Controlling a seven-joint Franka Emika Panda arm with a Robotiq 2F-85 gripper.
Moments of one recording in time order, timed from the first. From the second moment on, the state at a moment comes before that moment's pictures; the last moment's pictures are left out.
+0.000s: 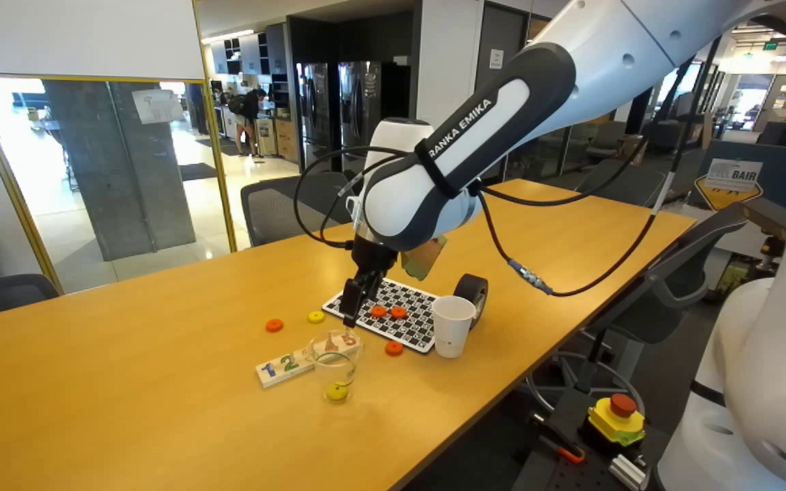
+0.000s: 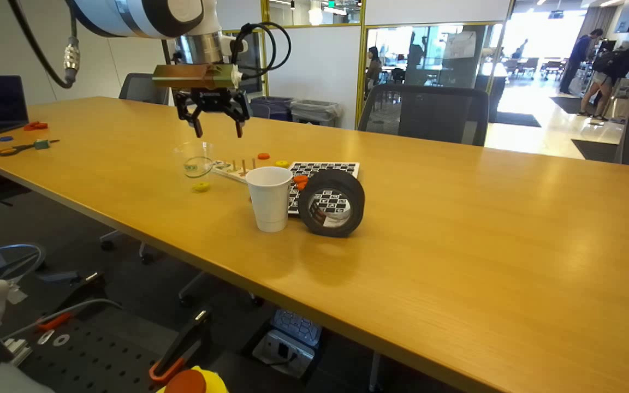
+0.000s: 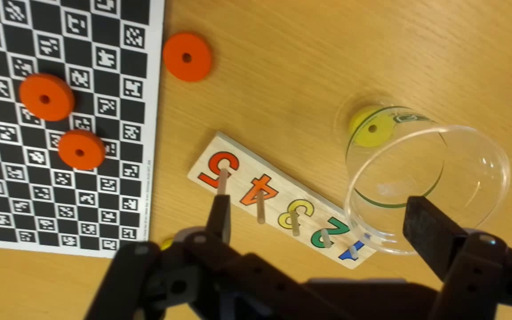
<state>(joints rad) 0.09 -0.07 0.04 -2.46 0.07 2.62 -0.33</state>
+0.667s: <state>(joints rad) 0.03 -0.09 -0.02 -2.56 -0.14 2.60 -0.61</state>
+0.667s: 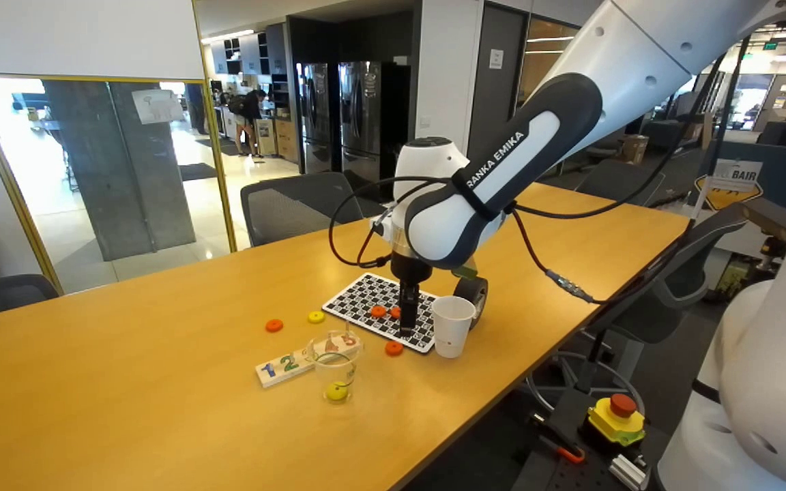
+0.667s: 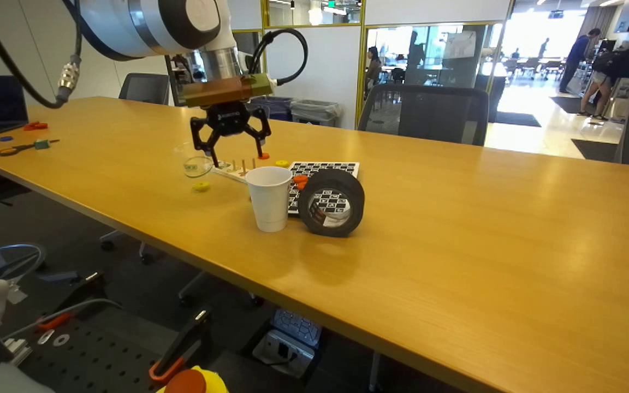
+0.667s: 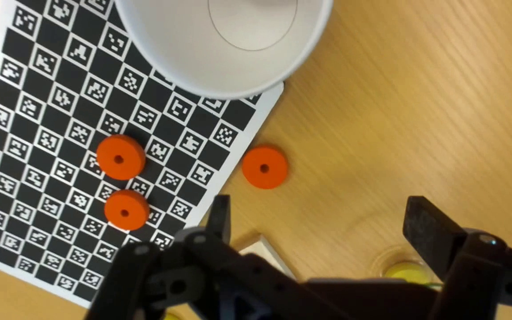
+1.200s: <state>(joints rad) 0.04 0.08 0.00 -2.45 -0.17 2.60 -0.97</state>
